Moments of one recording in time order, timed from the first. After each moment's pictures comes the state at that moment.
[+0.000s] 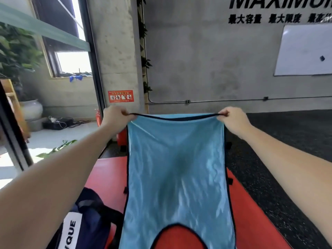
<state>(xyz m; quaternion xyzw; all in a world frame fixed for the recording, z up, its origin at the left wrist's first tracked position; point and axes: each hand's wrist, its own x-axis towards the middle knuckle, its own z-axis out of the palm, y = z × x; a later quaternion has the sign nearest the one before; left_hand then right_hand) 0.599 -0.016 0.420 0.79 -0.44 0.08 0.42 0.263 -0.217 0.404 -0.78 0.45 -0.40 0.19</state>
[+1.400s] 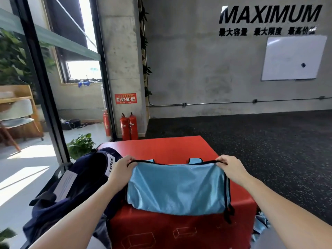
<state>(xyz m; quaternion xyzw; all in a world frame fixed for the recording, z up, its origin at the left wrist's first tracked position) 0.432 0.267 0.233 0.75 -0.47 -0.03 0.46 0.071 0.052 0.232 -0.80 0.43 -0.31 0.26</state>
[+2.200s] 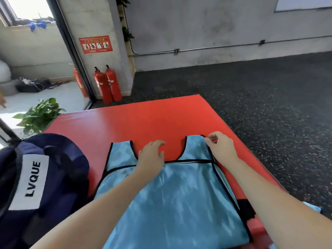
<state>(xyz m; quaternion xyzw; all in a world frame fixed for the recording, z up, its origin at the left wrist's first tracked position) 0.416 -0.008 0.101 0.78 -0.54 -0.07 0.31 0.191 -0.150 0.101 -0.74 0.51 -0.33 0.28</state>
